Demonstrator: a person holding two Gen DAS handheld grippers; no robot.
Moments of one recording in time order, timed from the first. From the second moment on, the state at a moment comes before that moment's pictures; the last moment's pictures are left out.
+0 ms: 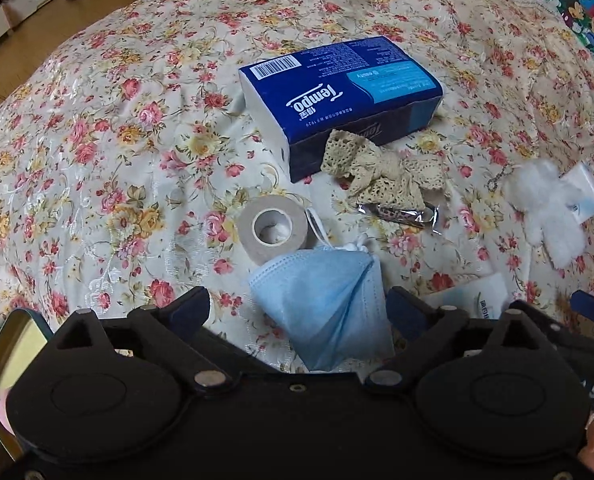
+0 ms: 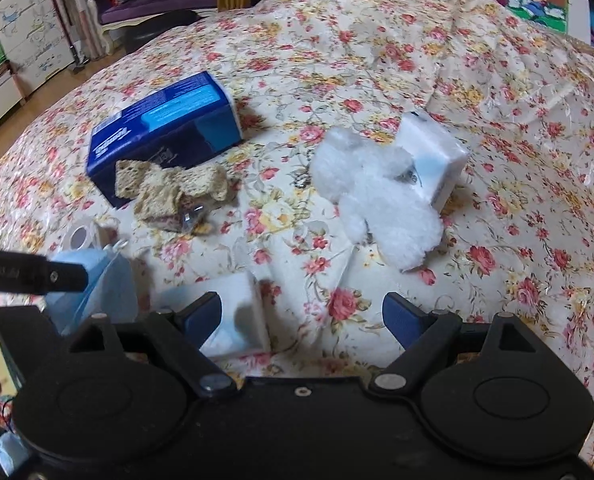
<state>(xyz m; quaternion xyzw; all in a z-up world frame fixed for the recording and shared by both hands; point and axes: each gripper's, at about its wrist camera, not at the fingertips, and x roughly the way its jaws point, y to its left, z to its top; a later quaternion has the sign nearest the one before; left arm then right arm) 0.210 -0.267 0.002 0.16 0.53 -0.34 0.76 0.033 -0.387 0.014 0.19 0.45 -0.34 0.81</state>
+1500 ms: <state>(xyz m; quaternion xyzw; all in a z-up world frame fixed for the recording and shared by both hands) 0.200 -0.297 -0.025 0.23 0.55 -0.34 0.73 0.066 -0.348 -0.019 0.13 0.47 -0.28 0.83</state>
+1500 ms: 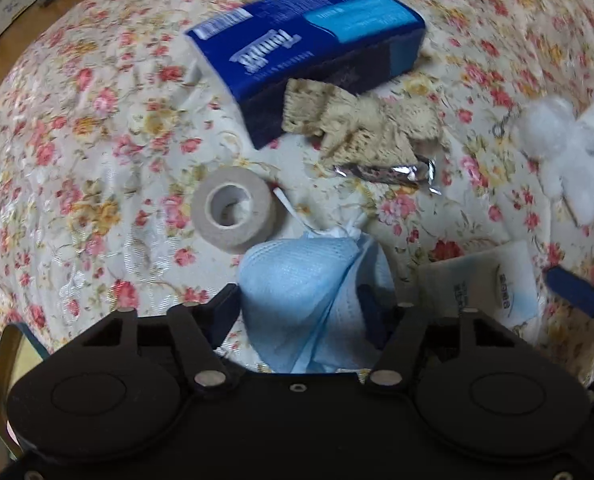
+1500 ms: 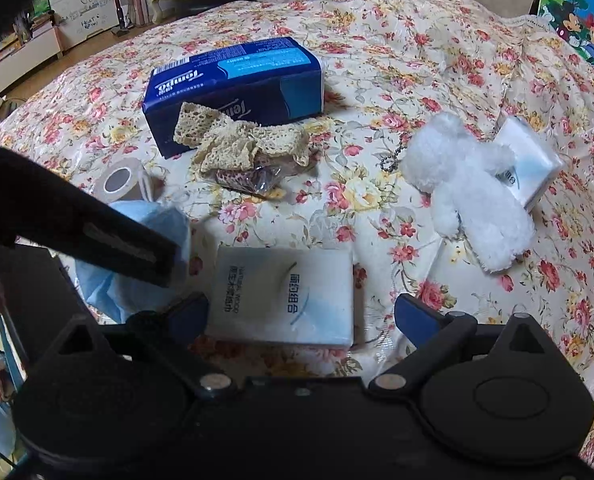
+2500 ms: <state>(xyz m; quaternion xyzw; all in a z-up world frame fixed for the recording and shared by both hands) 0.220 -0.080 0.042 0.09 0.56 -0.21 0.79 0.069 -0.276 0.046 0.11 0.46 -0.25 0.84</state>
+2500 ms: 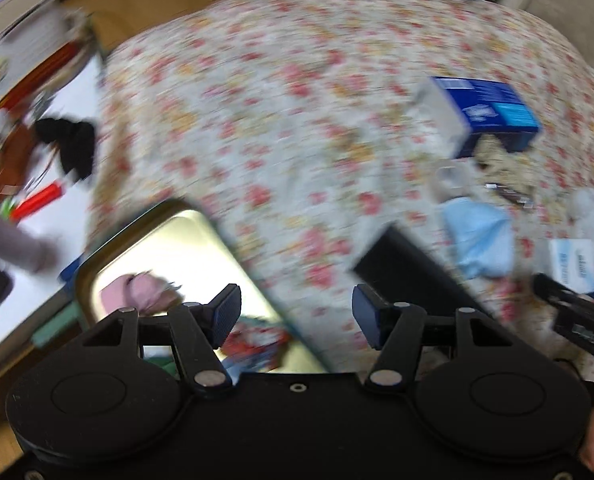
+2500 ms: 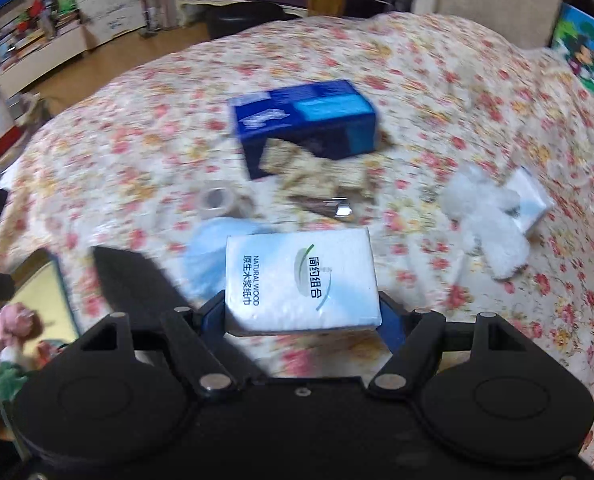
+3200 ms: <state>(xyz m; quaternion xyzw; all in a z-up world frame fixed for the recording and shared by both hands) 0.271 0.057 -0.064 -0.03 0.61 -0.08 0.79 0.133 -0.106 0.034 0.06 0.52 -0.08 0.85</state>
